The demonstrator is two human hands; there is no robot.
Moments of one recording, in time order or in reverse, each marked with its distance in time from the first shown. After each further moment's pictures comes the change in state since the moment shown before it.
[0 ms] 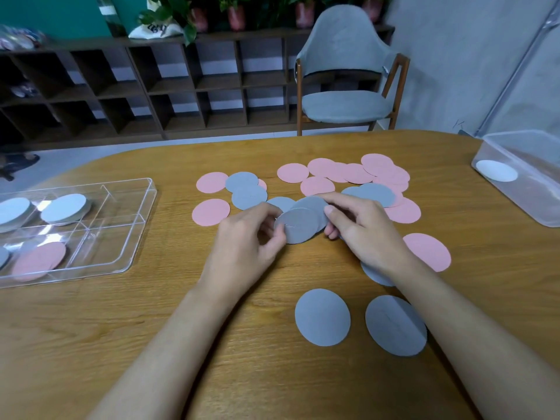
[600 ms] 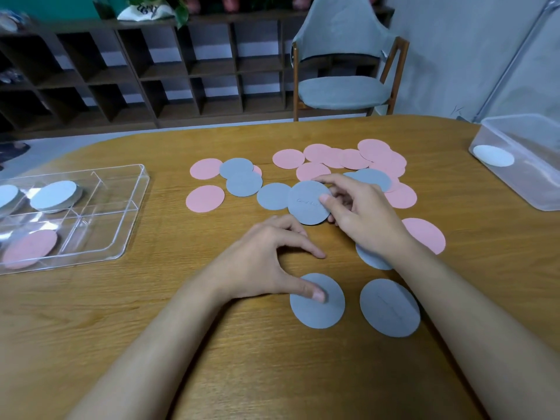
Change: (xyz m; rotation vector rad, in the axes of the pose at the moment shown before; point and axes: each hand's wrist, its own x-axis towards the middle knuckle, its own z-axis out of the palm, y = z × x) left_hand -0.008 0.021 -0.003 -0.166 -0.664 -0.023; right_hand 0.003 0.009 -0.004 -0.122 0.004 -0.071
